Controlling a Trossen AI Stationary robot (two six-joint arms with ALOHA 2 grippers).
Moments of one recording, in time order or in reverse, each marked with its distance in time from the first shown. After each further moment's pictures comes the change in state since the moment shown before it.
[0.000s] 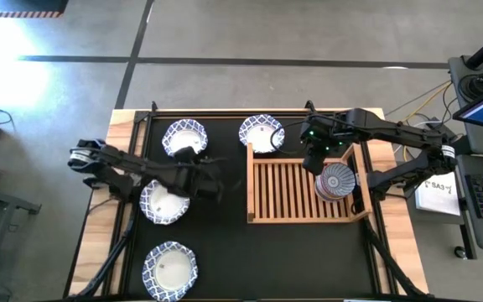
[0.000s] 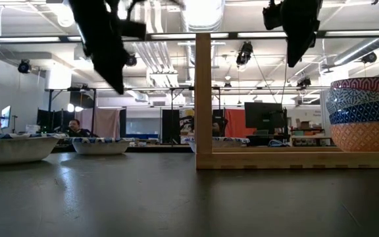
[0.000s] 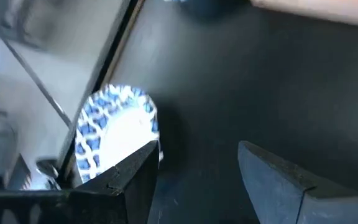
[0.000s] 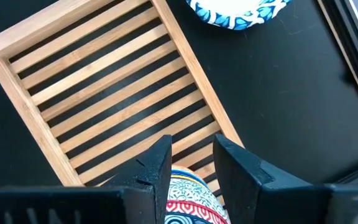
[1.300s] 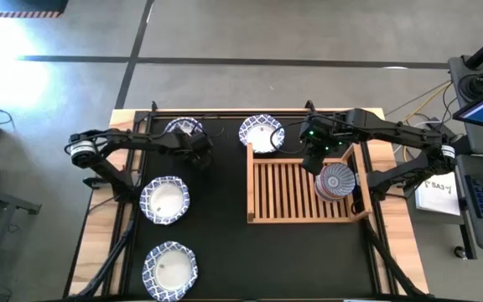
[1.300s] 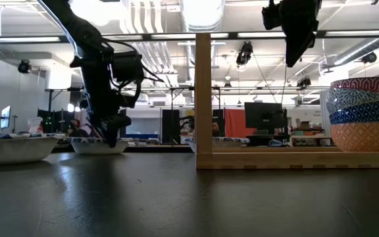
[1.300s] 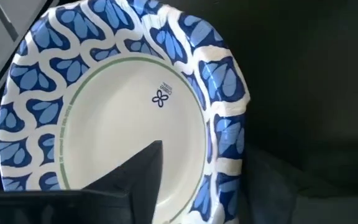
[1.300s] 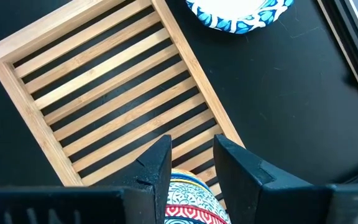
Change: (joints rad) left arm 0.583 -0.028 -0.415 0.608 0.248 0.313; right arm 0.000 0.000 -0.002 0.015 -0.005 0.005
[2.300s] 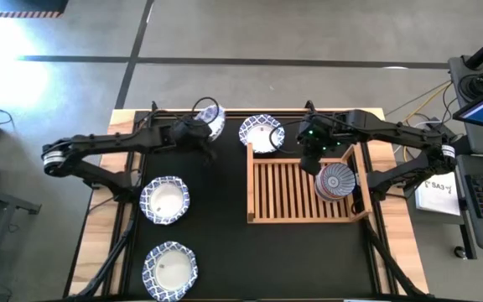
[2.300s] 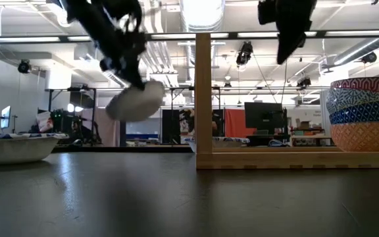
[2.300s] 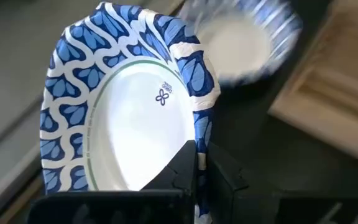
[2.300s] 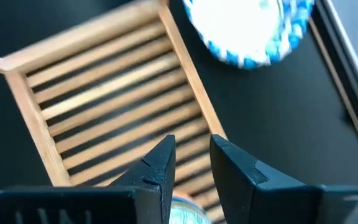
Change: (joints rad) left arm -0.114 -0.271 0.156 0.048 0.131 0.132; right arm 0.016 0.000 -0.001 0.086 0.000 -0.088
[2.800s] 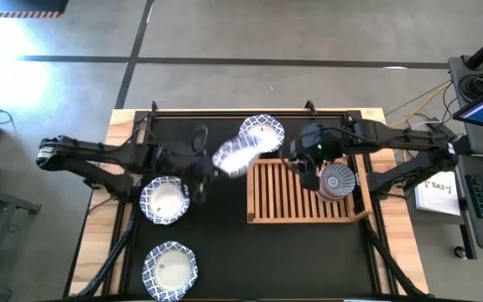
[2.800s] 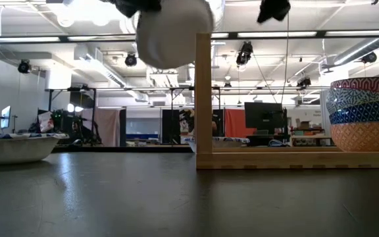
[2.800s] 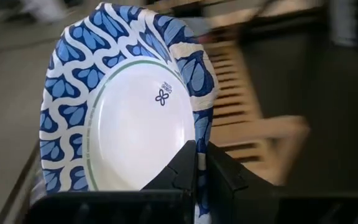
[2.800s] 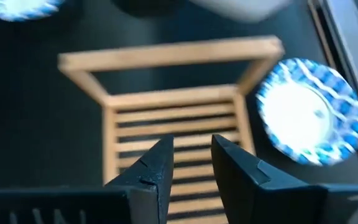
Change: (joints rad) left arm -0.383 -0.086 0.134 0.080 0.194 0.308; right arm 0.220 -0.005 0.106 0.151 -0.049 -0.088
